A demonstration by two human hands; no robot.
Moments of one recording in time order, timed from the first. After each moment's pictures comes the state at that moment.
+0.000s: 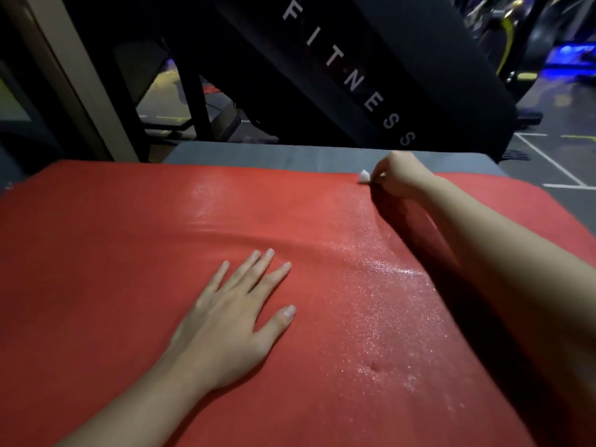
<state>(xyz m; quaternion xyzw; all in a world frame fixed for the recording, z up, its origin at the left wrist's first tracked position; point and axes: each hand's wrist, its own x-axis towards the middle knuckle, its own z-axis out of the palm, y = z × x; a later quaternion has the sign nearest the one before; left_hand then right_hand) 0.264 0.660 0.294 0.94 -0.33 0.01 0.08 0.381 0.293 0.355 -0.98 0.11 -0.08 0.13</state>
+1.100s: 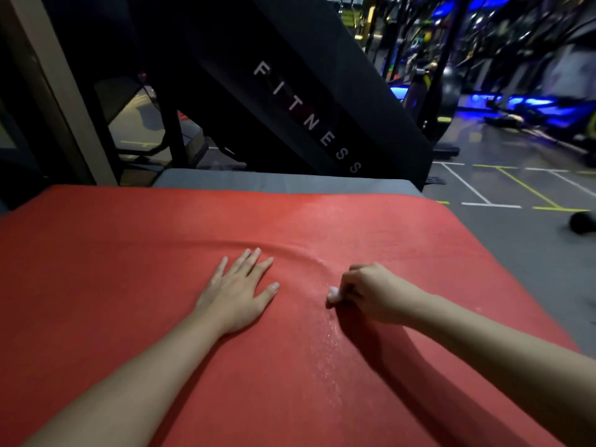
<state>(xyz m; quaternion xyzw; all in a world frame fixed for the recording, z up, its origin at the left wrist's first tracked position) 0.271 0.657 0.296 0.94 -0.34 -0.02 0.09 0.135 0.406 0.361 -0.99 -0.03 0.00 0.14</state>
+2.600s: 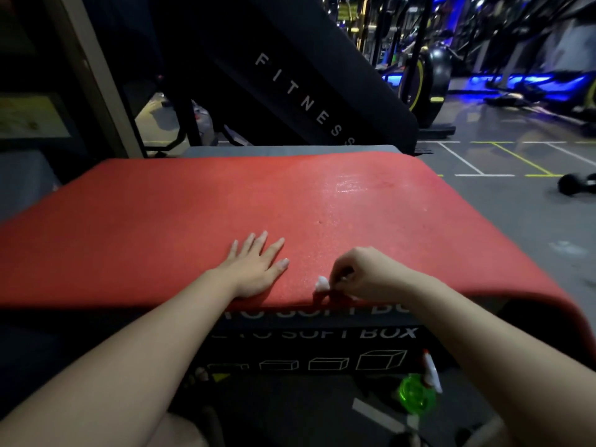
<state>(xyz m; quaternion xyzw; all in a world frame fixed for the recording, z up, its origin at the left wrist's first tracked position) 0.097 0.717 0.319 0.93 -0.34 -0.14 0.02 -0.054 0.513 0.366 -0.98 0.02 0.04 0.19</state>
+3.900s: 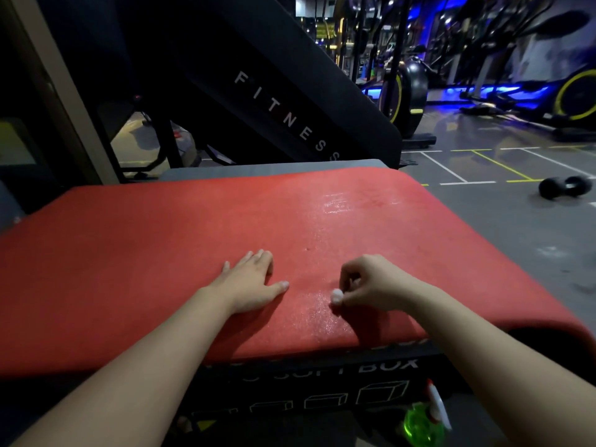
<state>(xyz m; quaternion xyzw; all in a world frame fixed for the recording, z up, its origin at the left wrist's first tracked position) 0.132 0.680 0.330 0.92 -0.36 -0.11 0.09 -0.018 0.461 0.359 -0.97 0.08 0.01 0.23</state>
